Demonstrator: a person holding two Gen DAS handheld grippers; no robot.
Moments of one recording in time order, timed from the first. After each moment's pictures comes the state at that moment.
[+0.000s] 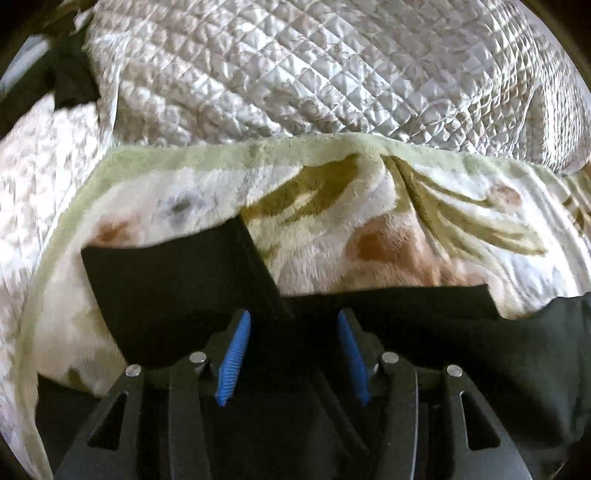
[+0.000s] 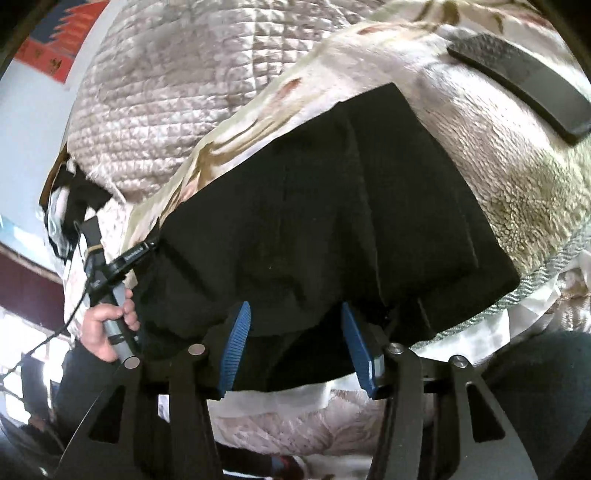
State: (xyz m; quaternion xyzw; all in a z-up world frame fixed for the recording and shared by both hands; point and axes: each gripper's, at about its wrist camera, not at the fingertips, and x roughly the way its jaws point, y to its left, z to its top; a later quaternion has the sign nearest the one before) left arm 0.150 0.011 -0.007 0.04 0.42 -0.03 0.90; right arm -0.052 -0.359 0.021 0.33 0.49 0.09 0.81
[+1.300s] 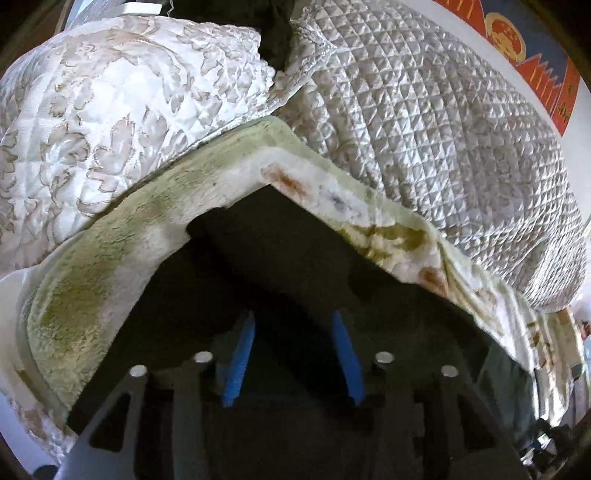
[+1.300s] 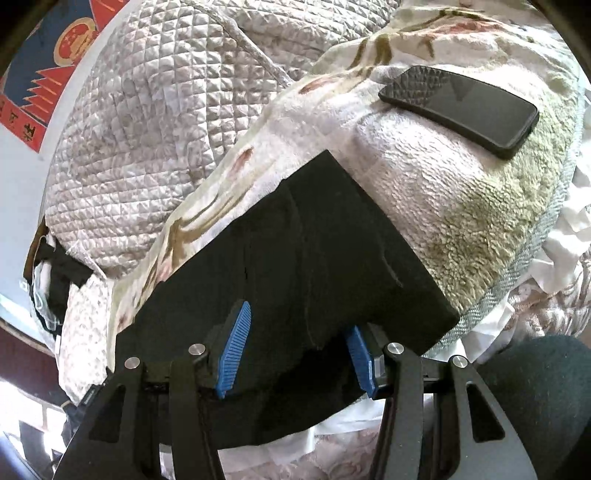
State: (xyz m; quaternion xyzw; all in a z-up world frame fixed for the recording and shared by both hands) left arm 0.030 0.175 0.011 -0.22 0.35 0.02 0.91; right arm -0.057 -0.389 0.037 0.37 0.41 -0.02 0.83
